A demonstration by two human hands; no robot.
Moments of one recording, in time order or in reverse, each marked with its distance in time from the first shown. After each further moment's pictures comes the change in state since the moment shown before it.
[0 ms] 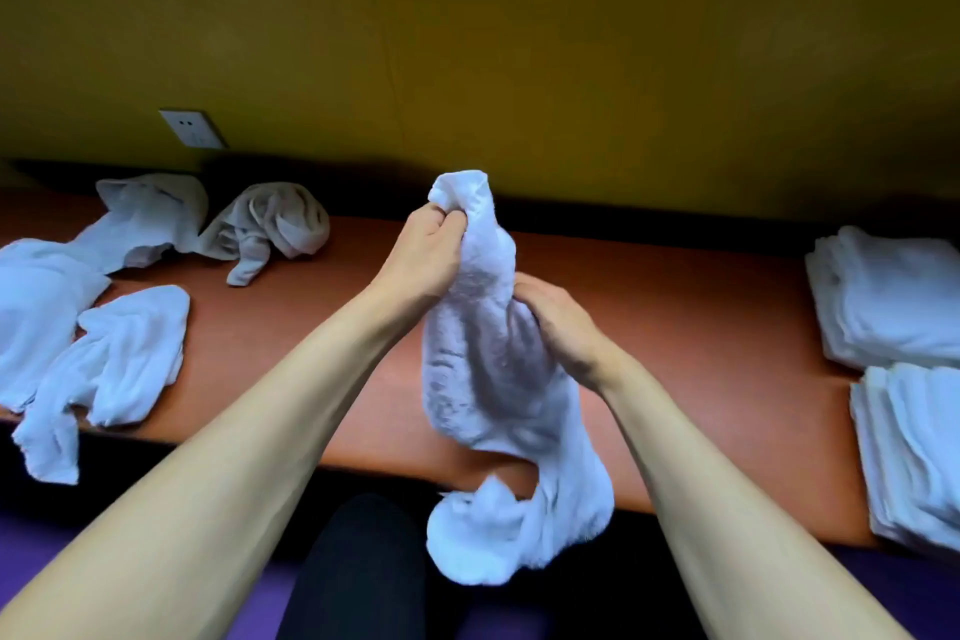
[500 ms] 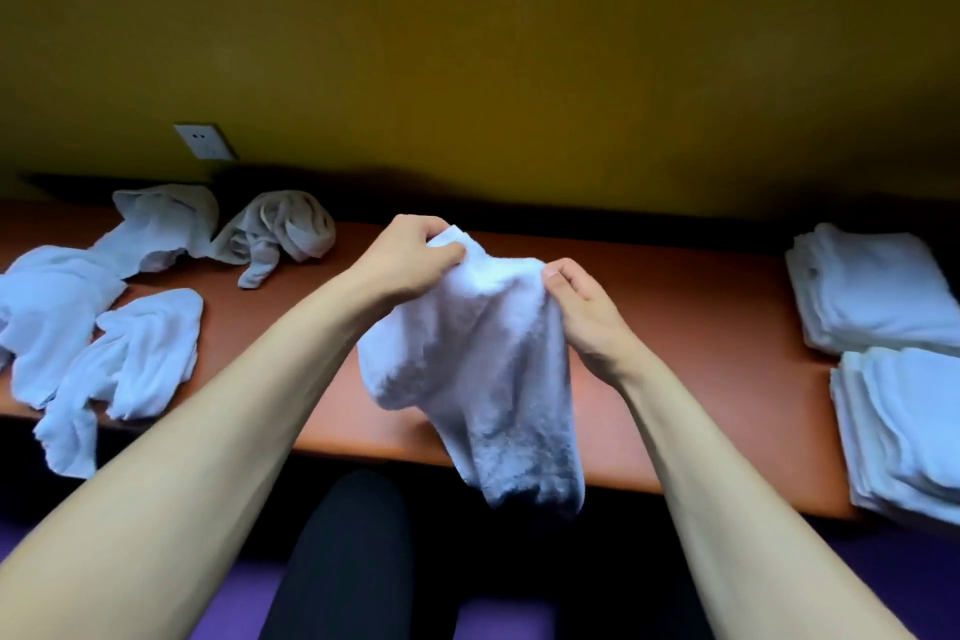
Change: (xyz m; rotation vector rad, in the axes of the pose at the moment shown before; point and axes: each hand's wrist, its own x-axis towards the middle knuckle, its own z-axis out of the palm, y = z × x) left_hand -0.021 0.002 -0.029 0.318 -0.079 -0.032; right_hand -0.033 -0.004 -0.013 0.001 0.242 -0.015
